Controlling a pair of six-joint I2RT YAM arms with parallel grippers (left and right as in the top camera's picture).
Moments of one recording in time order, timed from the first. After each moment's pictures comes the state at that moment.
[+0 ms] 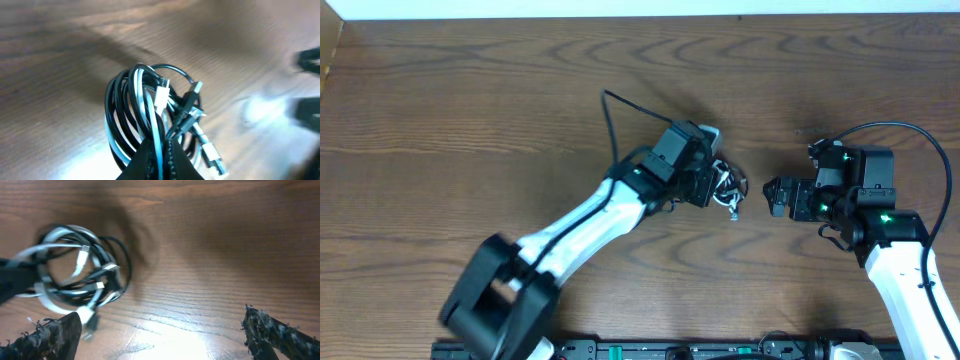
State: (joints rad) left arm -0.69 1.68 1.09 -0.29 0.31 -0.38; right arm 0.01 1.15 0.74 -0.58 -0.29 0.15
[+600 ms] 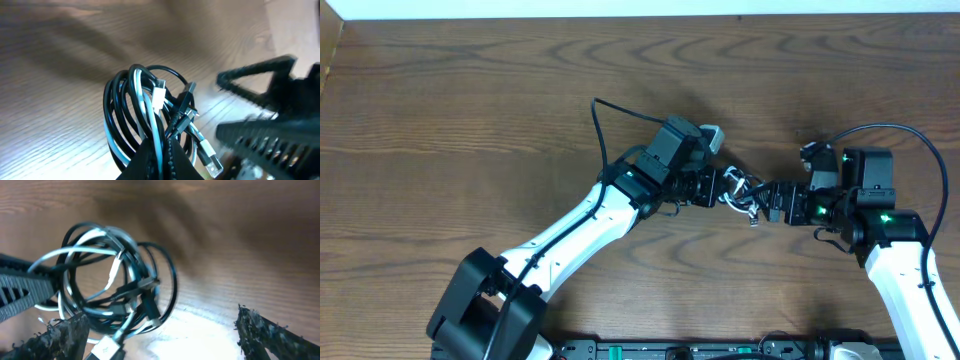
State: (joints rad) left arm -0.69 1.64 1.09 -0.26 0.48 -0.55; right arm 0.01 1.15 0.74 -0.61 -0.47 0.15
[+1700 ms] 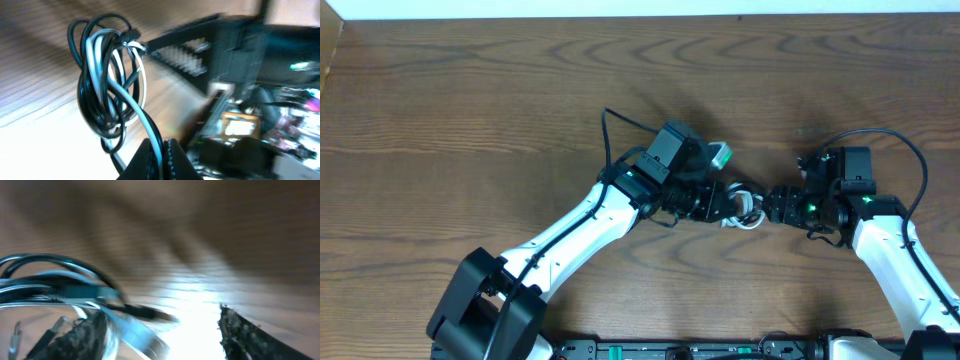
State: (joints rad) left arm -0.69 1.64 1.09 -0.39 0.71 -0.56; right arm 0.01 1.34 0.71 -0.60 -0.30 0.26
